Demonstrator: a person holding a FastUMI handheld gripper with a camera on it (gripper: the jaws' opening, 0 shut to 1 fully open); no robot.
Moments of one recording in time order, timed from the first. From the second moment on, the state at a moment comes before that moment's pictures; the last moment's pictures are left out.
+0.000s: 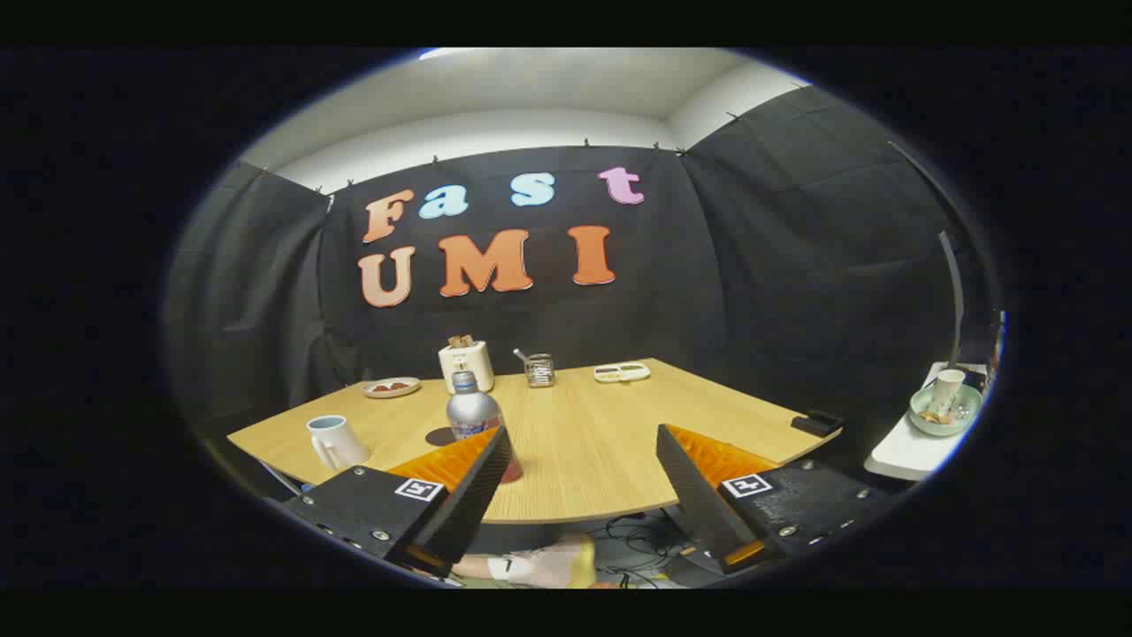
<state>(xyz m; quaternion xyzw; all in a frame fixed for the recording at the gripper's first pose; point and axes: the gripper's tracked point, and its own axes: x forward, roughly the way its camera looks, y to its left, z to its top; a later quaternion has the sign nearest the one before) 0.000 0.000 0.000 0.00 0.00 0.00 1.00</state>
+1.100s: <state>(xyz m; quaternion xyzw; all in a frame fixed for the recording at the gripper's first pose) 0.050 0.085 -0.030 -0.08 0.03 0.07 0.99</state>
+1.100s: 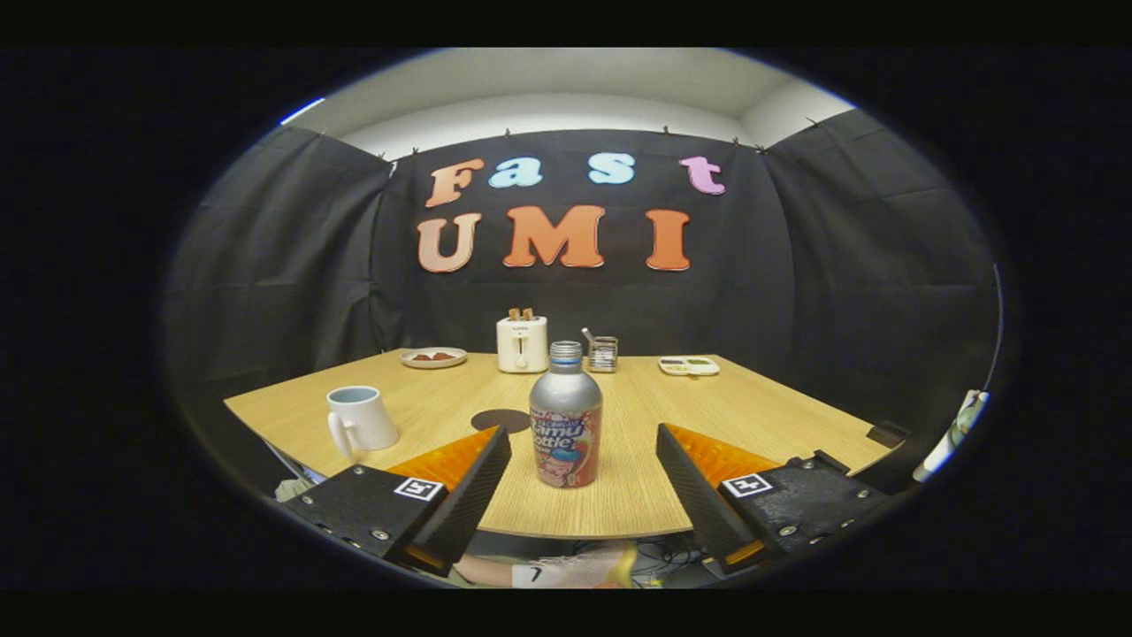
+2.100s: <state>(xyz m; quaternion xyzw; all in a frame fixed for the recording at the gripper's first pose) 0.122 0.100 -0.071 -0.07 0.07 0.07 0.99</state>
